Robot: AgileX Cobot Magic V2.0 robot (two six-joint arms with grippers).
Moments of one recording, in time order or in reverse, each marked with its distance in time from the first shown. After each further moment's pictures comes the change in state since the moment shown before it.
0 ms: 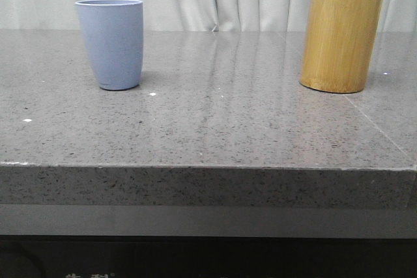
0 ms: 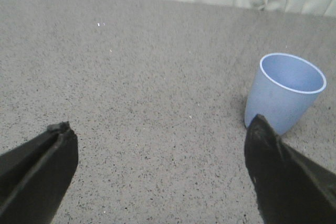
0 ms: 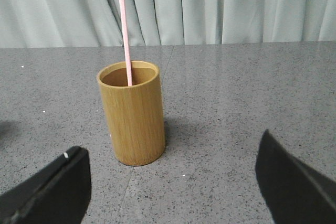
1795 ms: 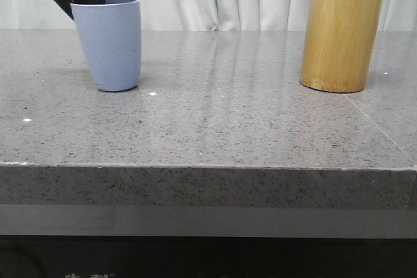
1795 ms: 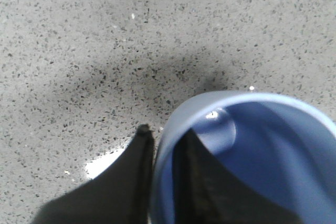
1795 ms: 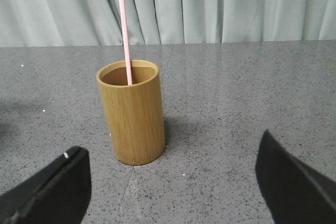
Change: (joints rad) left arm -0.294 1.273 -1.200 0.078 0.735 0.075; right arm 0.000 0.000 0.000 0.000 0.002 0.000
